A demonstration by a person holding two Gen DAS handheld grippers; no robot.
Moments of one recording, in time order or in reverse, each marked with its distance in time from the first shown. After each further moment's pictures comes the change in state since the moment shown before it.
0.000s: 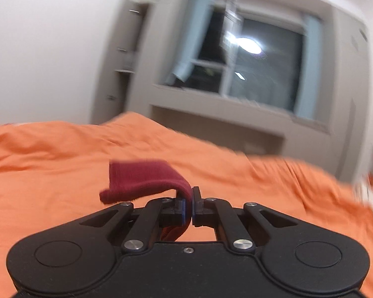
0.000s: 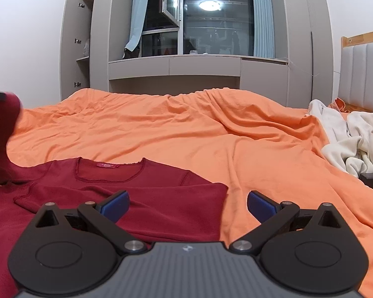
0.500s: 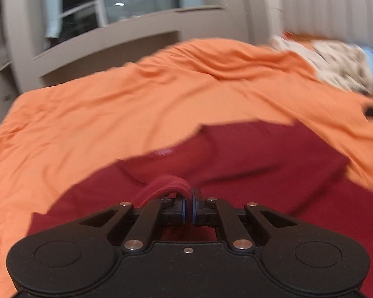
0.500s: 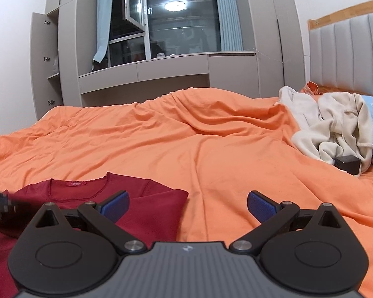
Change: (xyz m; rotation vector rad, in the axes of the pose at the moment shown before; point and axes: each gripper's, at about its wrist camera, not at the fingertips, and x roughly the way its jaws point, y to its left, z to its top) left arm 0.042 -0.133 -0.144 0.512 0.379 -0.347; right arm 0.000 -0.056 0.008 0.144 -0.001 -0.085
